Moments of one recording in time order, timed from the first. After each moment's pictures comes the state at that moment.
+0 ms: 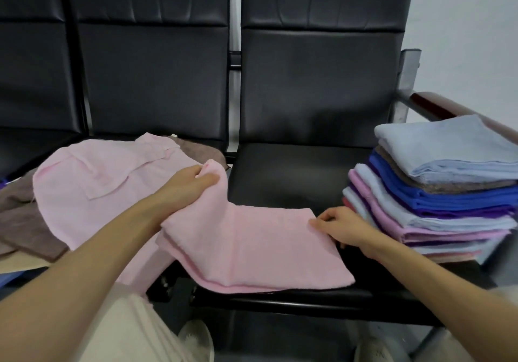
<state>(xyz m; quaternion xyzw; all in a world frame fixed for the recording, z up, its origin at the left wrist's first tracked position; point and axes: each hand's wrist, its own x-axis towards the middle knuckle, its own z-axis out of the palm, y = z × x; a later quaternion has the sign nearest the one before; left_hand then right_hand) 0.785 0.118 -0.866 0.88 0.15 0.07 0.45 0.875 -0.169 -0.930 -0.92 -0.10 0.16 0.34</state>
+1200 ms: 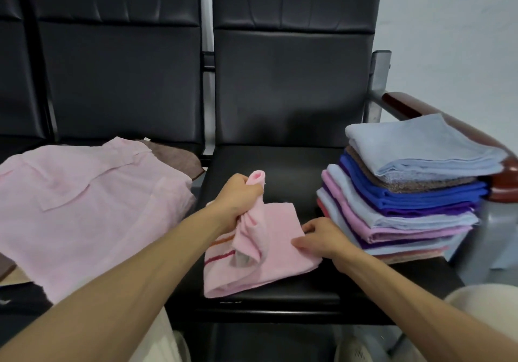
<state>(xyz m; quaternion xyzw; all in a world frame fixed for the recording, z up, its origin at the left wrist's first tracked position) 0.846 -0.005 -0.884 0.80 0.17 0.03 0.57 0.871 -0.182 -0.943 -0.92 -0.04 0.16 0.37</state>
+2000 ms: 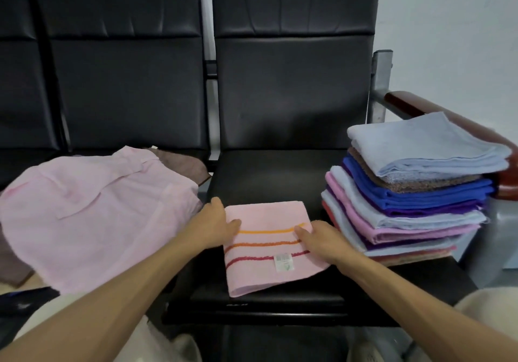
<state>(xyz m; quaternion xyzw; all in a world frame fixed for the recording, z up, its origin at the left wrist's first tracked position) 0.825 0.044 -0.917 0.96 0.19 -0.06 0.18 0.871 -0.177 -0.948 -0.92 -0.07 0.16 0.34</state>
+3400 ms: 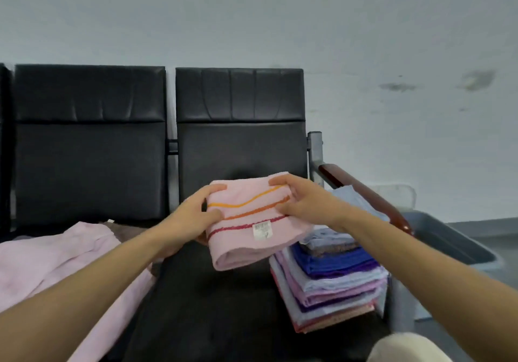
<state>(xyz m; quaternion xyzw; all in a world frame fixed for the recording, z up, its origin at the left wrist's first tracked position) 0.830 -0.015 -0.762 0.83 -0.02 0.05 0.56 0.878 -0.248 -0.733 -0.89 -0.26 -0.01 0.36</state>
